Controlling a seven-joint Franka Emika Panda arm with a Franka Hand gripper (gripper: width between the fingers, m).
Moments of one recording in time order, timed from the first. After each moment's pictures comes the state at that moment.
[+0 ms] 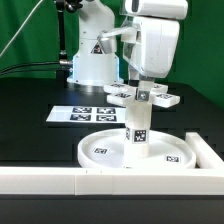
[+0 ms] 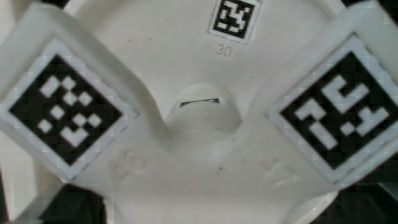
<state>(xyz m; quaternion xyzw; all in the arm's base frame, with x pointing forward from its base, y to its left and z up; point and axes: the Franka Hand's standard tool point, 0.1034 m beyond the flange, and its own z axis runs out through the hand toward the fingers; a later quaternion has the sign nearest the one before) 0.558 0.035 0.108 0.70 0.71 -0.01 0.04</state>
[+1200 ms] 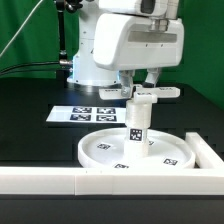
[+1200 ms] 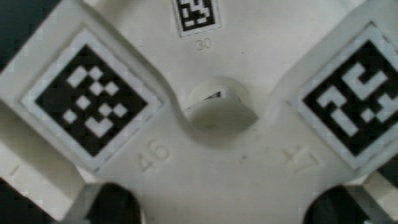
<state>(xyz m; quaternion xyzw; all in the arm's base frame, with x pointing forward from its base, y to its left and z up) 0.556 0.039 0.108 0.94 0.35 0.00 0.04</state>
